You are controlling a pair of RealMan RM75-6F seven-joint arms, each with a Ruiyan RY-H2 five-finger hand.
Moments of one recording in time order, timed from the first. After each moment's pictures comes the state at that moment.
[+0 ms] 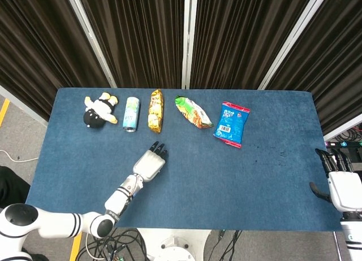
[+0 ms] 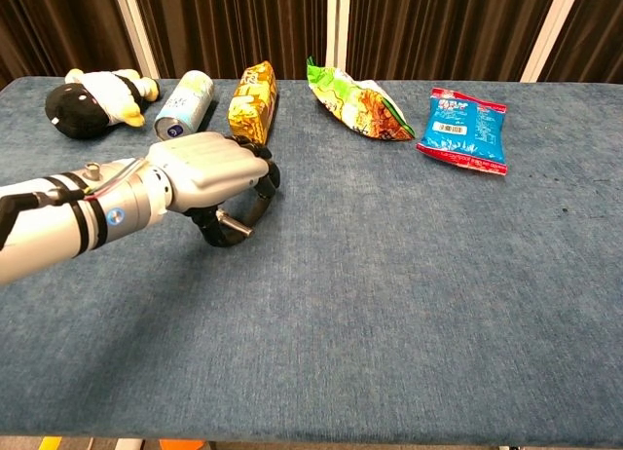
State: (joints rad) left arm -0.88 -1.73 -0.09 -1.48 0.93 0.95 0.83; right arm 0.10 -1.07 0.07 -1.59 -1.48 1.44 -0.01
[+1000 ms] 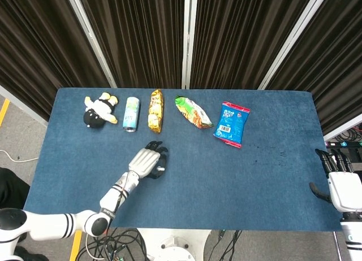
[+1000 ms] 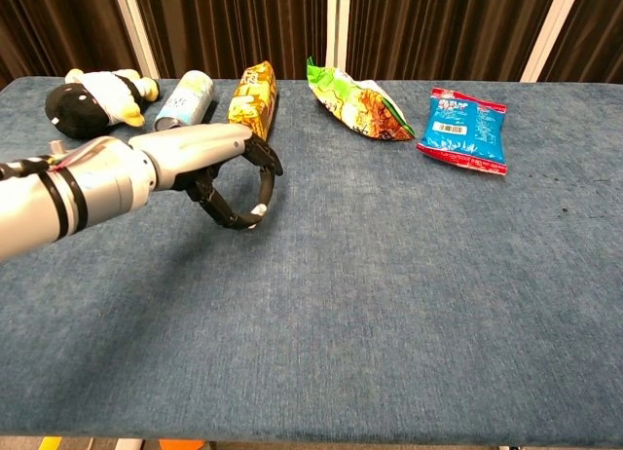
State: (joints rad) left arm -0.81 -1.68 -0.17 -1.50 1.01 0.89 0.29; right arm 0.10 -1.07 0.07 -1.59 -1.48 1.44 -0.01
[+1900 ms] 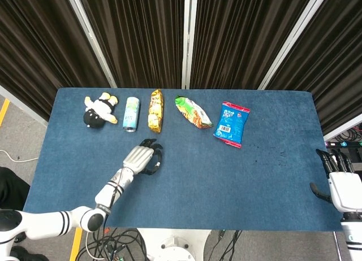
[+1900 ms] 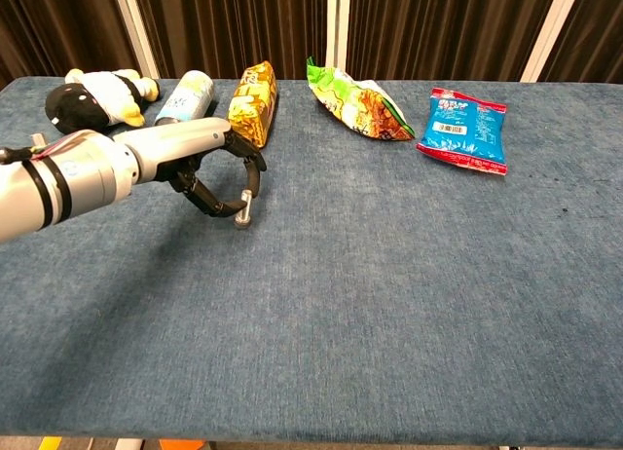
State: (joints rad) left arm -0.80 -1.66 -0.17 -1.45 1.03 0.85 0.20; right arm 0.10 -1.07 0.07 -1.59 -1.47 1.44 0.00
